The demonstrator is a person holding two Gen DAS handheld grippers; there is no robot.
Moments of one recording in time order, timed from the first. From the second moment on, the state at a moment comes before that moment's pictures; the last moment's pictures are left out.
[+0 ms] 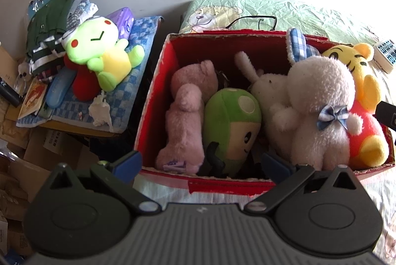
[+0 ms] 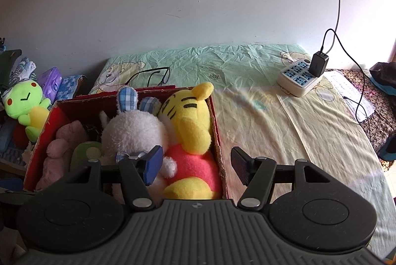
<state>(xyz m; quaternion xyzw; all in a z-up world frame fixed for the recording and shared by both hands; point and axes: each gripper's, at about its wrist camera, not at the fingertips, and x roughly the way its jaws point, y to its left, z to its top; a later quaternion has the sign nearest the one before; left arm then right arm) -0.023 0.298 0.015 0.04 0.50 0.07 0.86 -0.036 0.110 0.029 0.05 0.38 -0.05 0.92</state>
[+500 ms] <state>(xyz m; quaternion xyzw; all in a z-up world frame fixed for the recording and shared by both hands) -0.058 0.297 0.012 0.05 0.50 0.08 0.86 -0.069 0.112 0.017 0.06 0.40 -0.06 0.91</state>
